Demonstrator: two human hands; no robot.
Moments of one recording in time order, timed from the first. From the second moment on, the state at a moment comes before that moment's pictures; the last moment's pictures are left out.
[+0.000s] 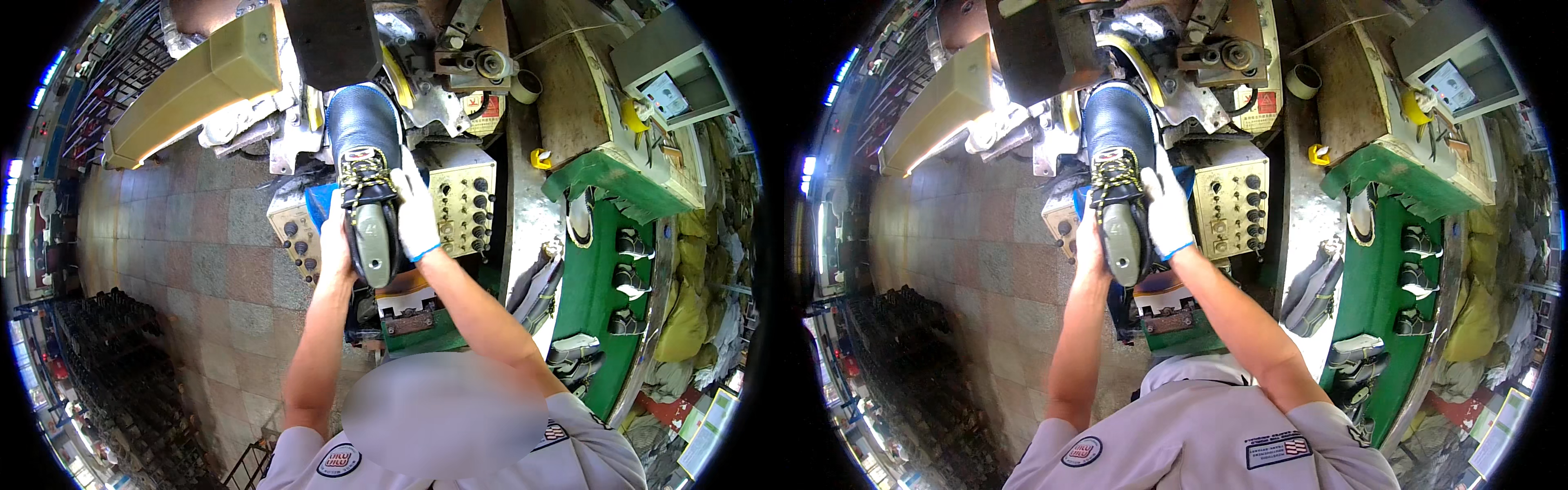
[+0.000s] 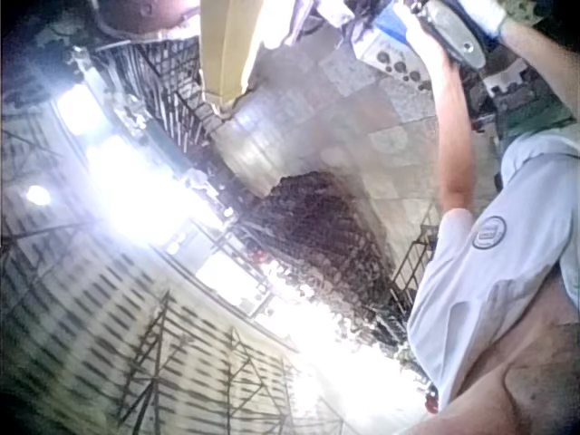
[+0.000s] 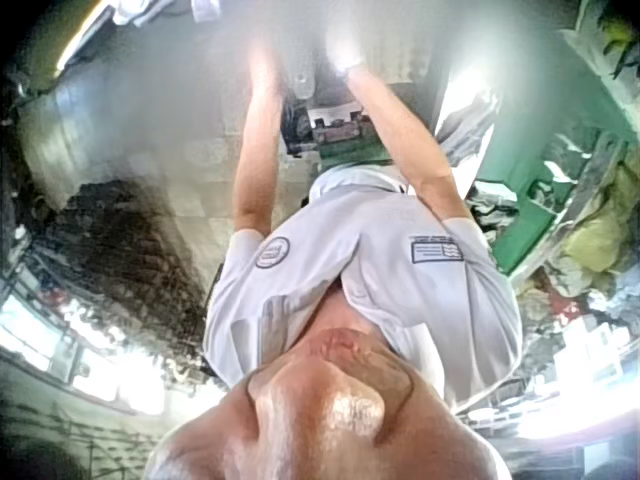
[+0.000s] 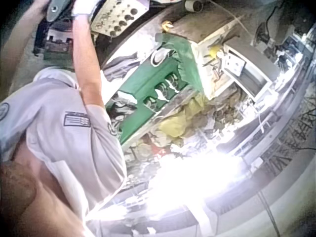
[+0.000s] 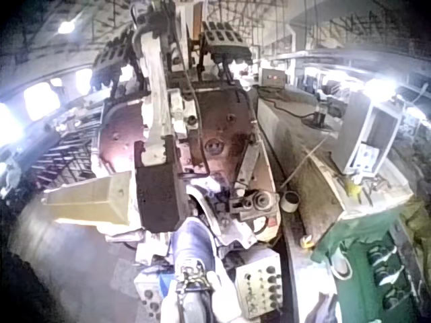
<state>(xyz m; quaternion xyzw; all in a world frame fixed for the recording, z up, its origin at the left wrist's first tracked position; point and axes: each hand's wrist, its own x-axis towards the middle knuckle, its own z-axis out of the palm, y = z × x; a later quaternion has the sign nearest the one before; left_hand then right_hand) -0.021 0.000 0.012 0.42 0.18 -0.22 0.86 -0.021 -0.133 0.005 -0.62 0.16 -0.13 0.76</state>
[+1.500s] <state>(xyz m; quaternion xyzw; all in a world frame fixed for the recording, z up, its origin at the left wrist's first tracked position) -0.141 0.067 -0.144 0.91 0.00 -0.16 0.38 -0.126 -0.225 -0.013 -0.50 0.25 -0.13 0.82</state>
